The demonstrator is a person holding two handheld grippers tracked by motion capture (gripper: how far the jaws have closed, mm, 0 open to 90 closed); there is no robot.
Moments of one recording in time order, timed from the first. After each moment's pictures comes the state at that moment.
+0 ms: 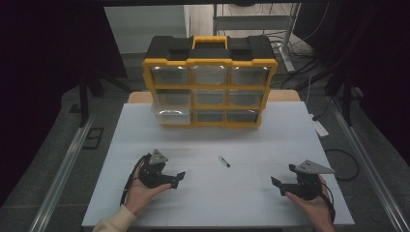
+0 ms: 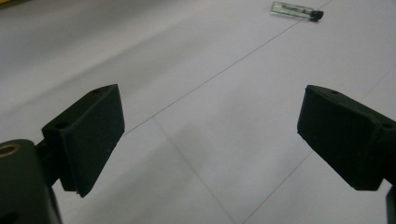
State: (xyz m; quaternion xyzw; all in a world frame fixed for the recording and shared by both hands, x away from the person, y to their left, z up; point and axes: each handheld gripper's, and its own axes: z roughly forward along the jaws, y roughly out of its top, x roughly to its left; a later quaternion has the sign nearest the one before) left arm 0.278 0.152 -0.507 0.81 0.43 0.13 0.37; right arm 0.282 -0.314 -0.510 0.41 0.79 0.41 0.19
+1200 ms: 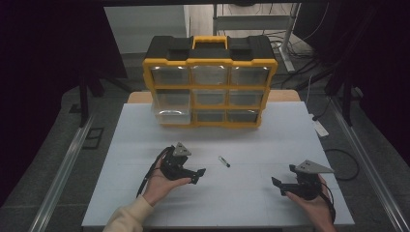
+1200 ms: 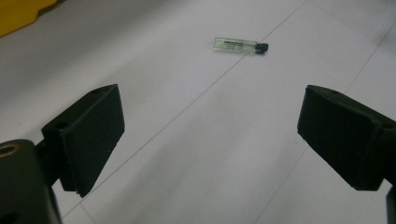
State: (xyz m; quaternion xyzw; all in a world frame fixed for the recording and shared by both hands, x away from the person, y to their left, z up) left arm 0.301 0.097 -0.491 0.84 0.38 0.10 0.37; right arm 0.284 -0.316 -0.513 0.41 0.80 0.40 0.19
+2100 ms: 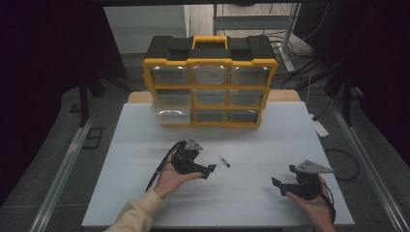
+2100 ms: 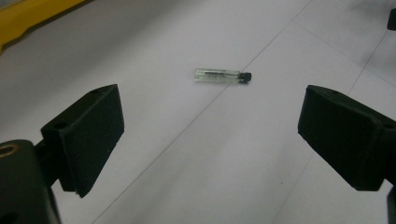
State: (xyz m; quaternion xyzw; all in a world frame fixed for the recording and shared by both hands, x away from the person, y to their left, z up) left arm 0.319 0.070 -0.484 0.84 0.37 0.09 0.38; right arm 0.284 -0.316 -0.513 0.41 0.80 0.40 0.19
